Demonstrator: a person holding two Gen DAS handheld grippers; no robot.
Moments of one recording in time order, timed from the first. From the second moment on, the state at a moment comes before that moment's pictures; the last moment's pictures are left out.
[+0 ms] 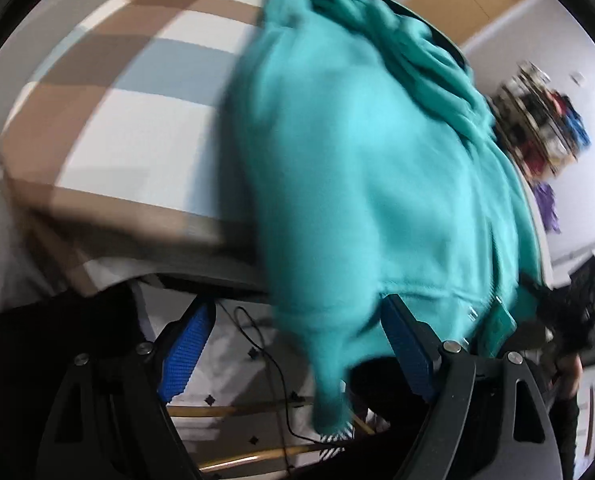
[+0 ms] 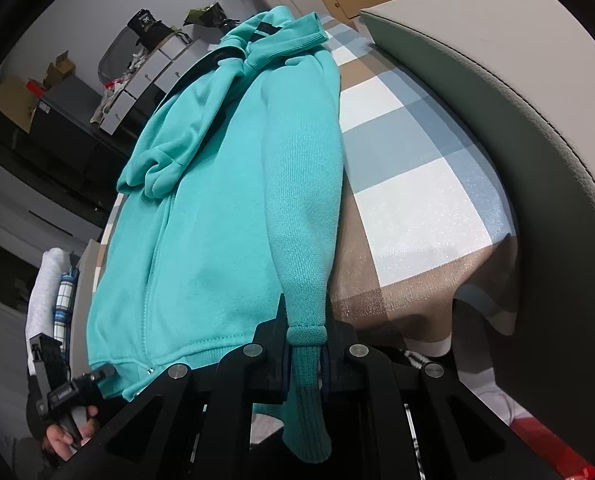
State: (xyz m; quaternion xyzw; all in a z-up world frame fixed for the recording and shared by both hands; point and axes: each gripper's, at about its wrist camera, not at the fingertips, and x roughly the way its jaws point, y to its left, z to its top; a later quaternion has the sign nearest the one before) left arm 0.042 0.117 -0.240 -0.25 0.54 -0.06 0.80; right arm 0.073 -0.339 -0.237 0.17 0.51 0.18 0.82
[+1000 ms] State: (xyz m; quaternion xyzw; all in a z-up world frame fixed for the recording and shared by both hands) left arm 0.011 0.096 -0.213 -0.29 0.52 -0.20 0.78; right arm 0.025 -0.369 -0.211 0.21 0.47 0.24 0.82
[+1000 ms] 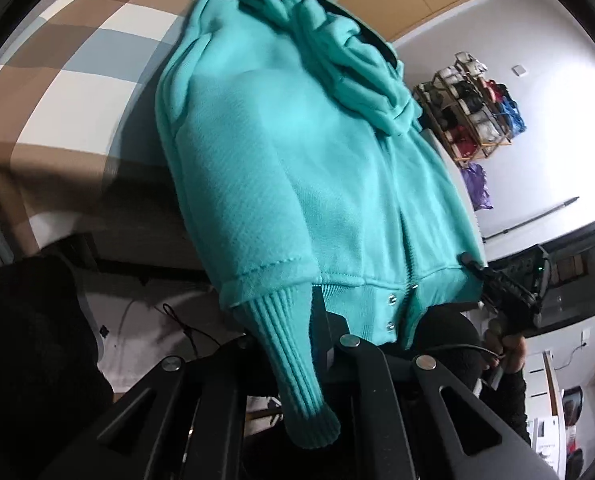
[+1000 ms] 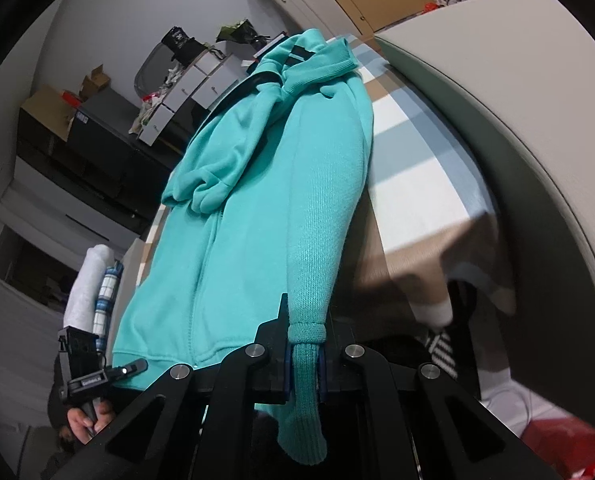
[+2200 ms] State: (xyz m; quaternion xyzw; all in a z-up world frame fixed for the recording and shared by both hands) left arm 0.023 0.094 -0.192 -0.27 0.54 -0.21 0.77; right arm 0.005 -0.374 -0.181 0.29 0.44 0.27 0.80
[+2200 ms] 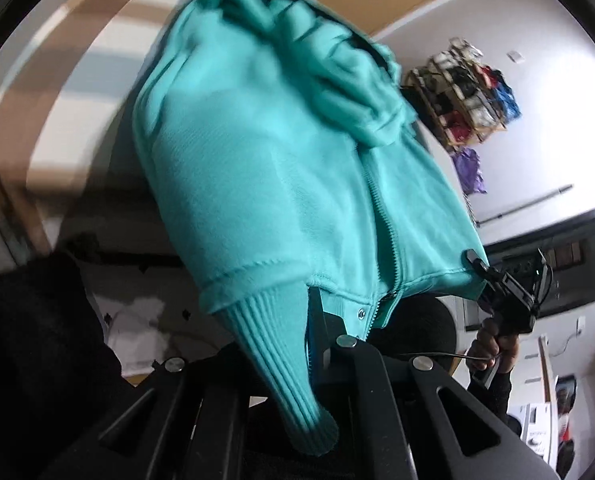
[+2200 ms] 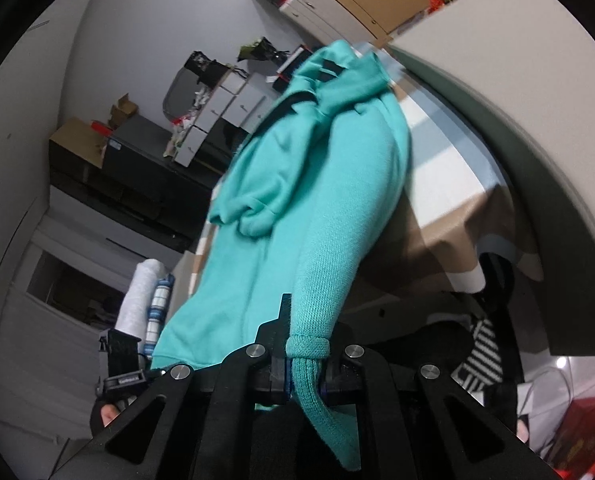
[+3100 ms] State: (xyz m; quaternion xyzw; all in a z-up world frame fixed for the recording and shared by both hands) left arm 0.445 0.134 -0.175 -0.35 0.61 -0.11 0.70; right arm 0.433 -0.319 -0.164 0.38 0.63 0.08 0.67
